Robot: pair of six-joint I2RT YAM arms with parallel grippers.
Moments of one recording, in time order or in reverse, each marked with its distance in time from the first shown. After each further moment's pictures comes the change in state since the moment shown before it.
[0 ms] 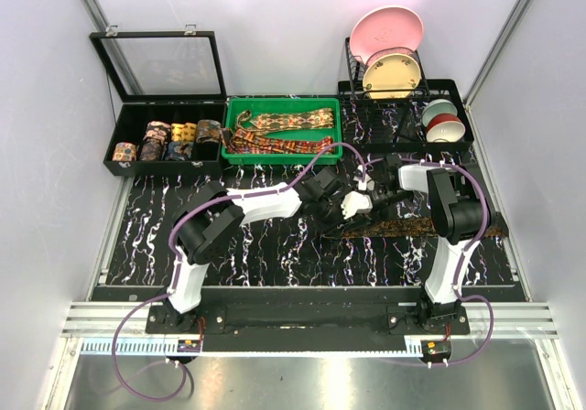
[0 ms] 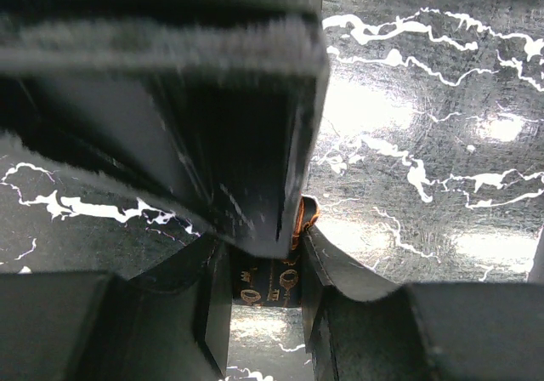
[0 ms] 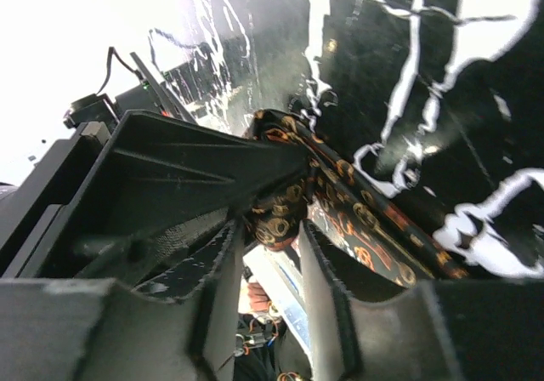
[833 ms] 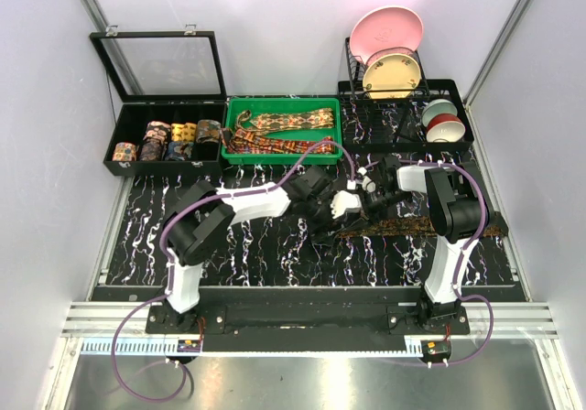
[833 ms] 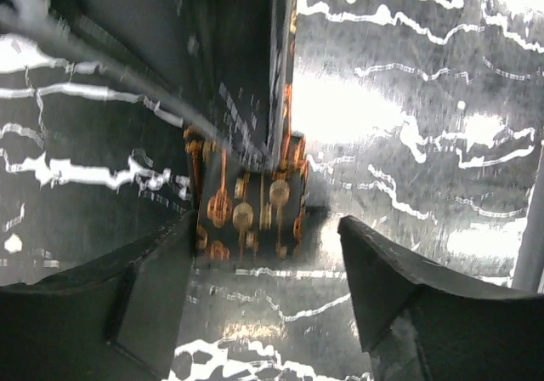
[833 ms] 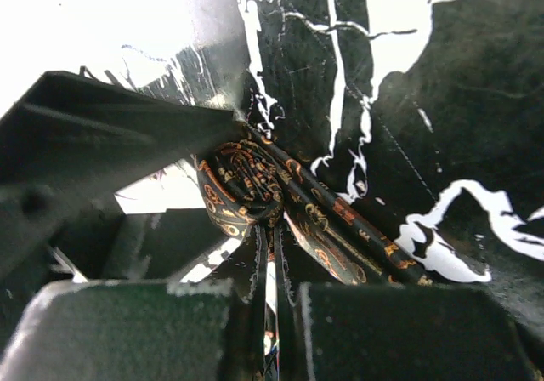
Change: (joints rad) left arm 0.045 -0.059 -0.080 0.023 0.080 0.037; right arm 0.015 0.016 -0.011 0.035 0.083 0.051
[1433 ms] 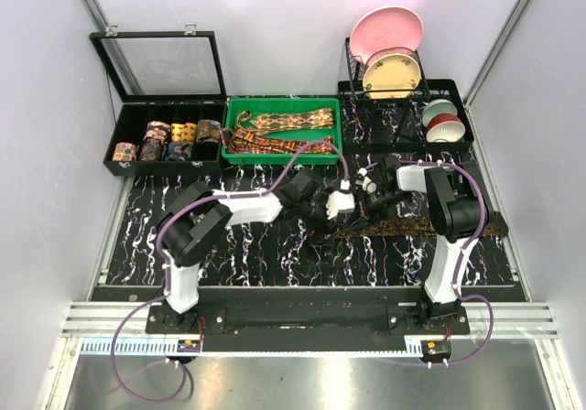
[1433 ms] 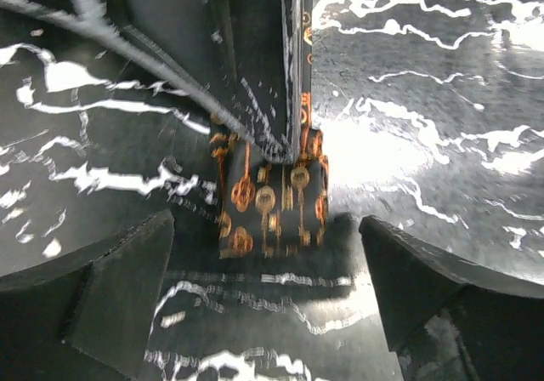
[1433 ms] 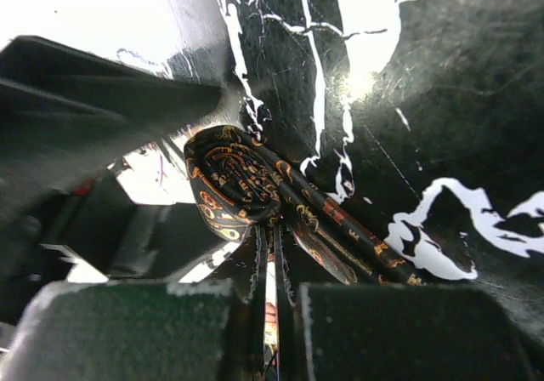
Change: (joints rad) left arm 0.035 -0.060 -0.165 0.263 0.061 0.032; right arm 0.000 0.006 0.004 -0.008 0.018 0.018
